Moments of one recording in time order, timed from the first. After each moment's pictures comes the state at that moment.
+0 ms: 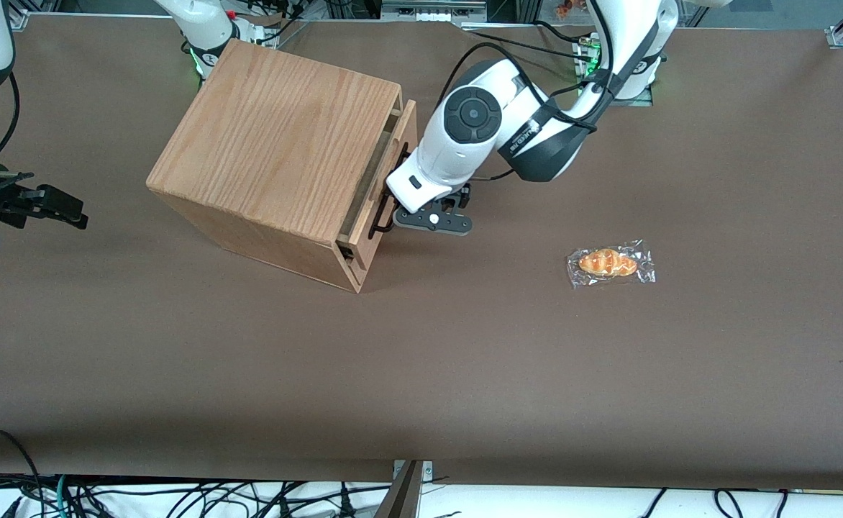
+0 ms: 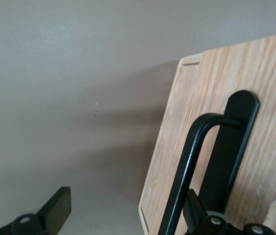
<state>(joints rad) -0.44 0.55 -0.36 -1.43 -0.08 1.99 -0.66</state>
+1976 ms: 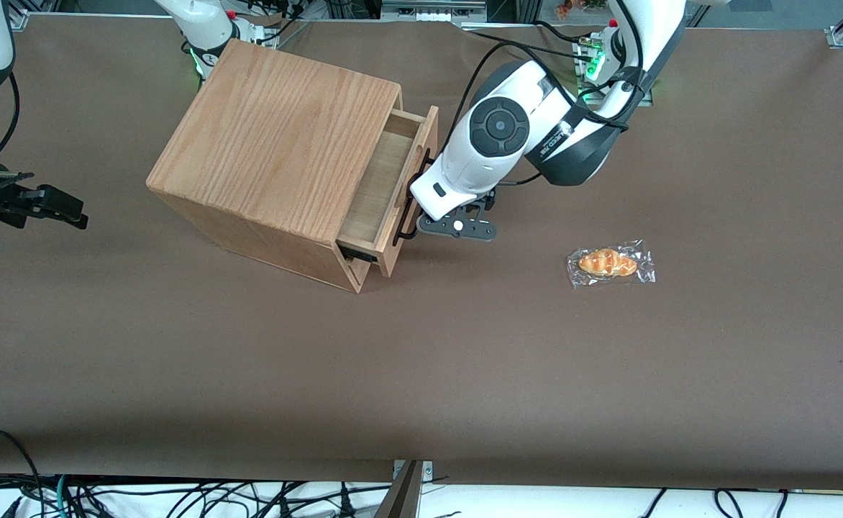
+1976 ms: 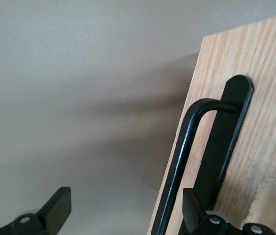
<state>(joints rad) -0.39 0.52 -0.37 -1.43 -0.08 1.89 -0.62</state>
